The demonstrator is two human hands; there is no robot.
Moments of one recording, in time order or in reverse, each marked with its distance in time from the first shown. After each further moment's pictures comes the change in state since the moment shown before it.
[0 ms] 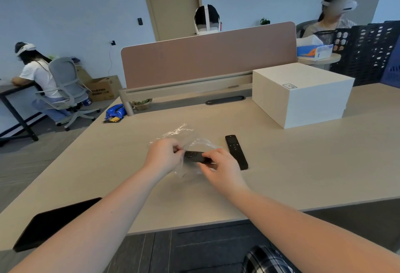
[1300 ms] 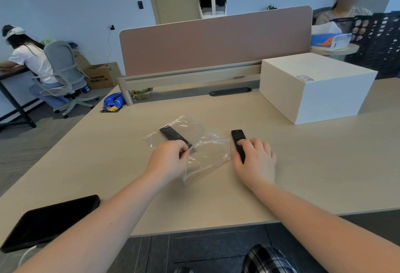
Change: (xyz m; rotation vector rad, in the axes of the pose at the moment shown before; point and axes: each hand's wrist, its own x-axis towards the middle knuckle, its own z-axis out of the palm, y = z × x) left_hand 0.001 -0.017 0.020 0.089 0.025 0.112; right_hand 0.020 0.056 -0.017 -0.536 0.183 0.192
